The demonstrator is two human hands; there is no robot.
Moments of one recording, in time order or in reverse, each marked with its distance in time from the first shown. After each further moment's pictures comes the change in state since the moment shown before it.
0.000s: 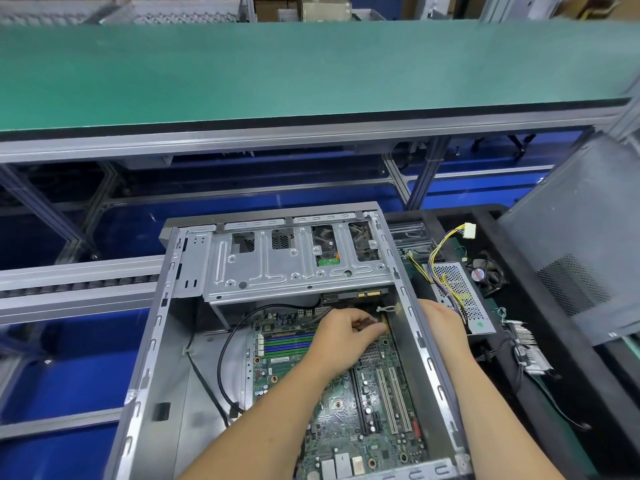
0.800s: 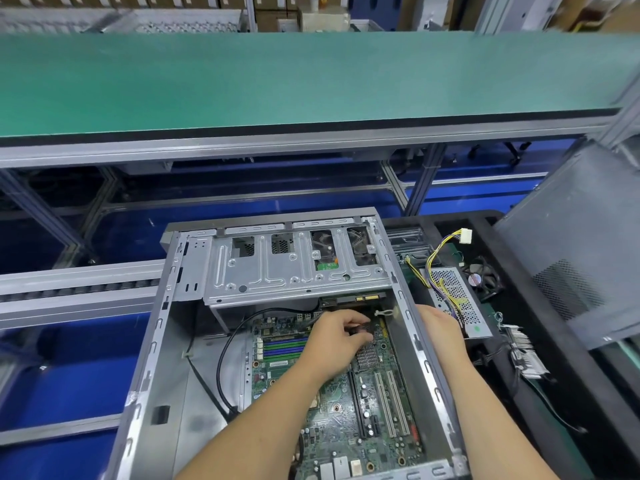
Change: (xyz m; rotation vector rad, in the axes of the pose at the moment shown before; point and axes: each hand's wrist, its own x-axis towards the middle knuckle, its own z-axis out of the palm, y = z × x) left_hand -0.002 -0.002 -0.008 0.029 0.020 0.001; right_hand -0.007 -0.003 -0.001 0.021 0.014 0.037
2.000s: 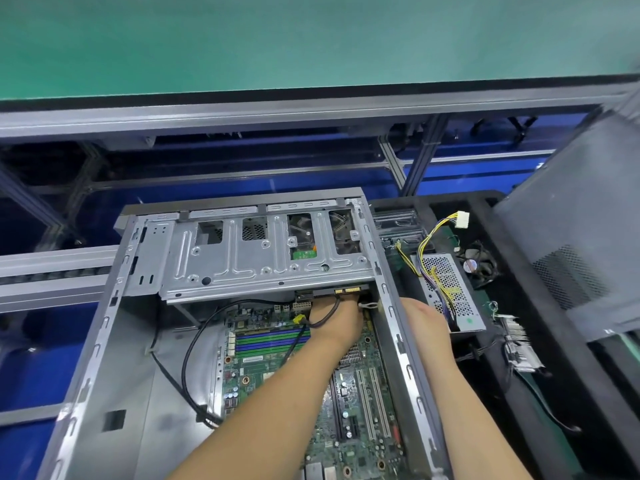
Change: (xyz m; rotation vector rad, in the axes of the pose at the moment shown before) left_hand 0.052 0.023 0.044 0.390 -0.081 -0.165; right_hand 0.000 0.000 0.004 0.052 -0.061 0.046
